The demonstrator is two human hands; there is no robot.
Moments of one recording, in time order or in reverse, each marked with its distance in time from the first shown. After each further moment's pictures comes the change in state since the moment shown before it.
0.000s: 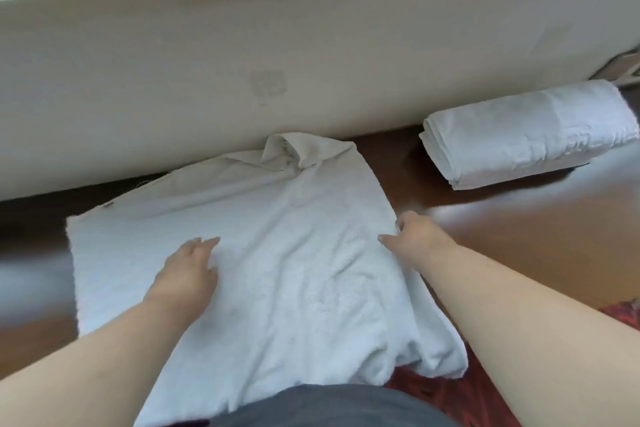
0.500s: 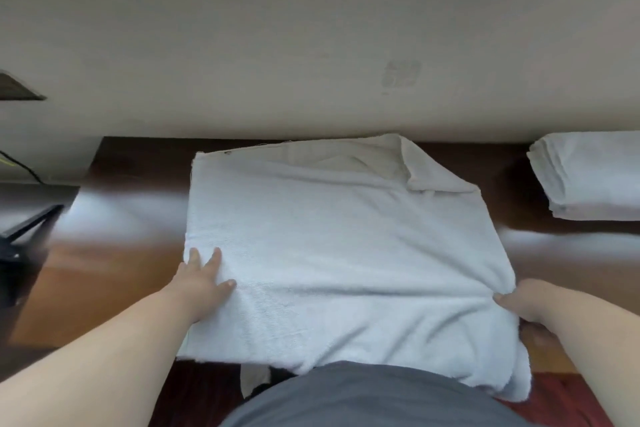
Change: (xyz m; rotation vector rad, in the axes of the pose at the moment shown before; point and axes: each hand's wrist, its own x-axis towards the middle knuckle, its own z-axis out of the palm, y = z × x) left_hand -0.062 -0.140 0.003 -0.009 -0.341 -0.318; right_hand -0.027 0.034 0.021 -0.159 -0.221 0.352
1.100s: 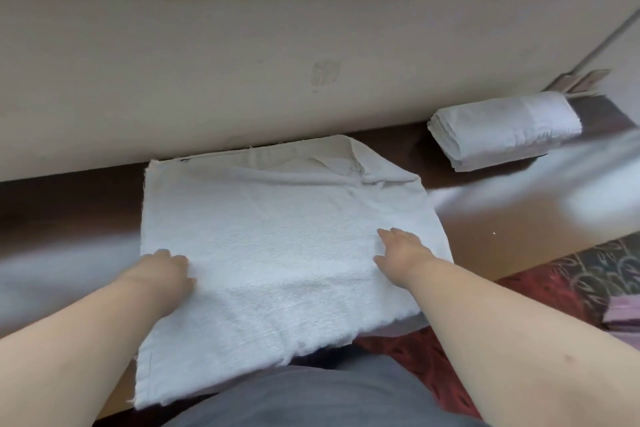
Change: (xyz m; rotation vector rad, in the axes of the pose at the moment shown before) left_hand 0.016 0.013 -0.060 0.524 0.134 0.294; right_hand -0.080 -0.085 0.095 -0.227 0.285 -0.323
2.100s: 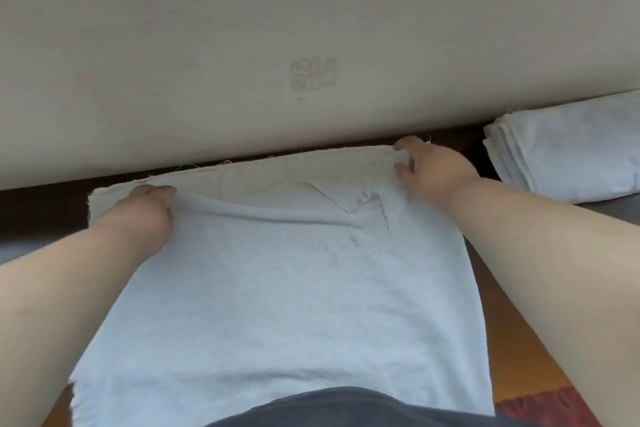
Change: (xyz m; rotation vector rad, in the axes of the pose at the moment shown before) left_hand 0.162 0.031 -0.106 -0.336 0.189 -0.168; right_hand 0.241 0.037 -0.152 0.113 0.330 -0.311
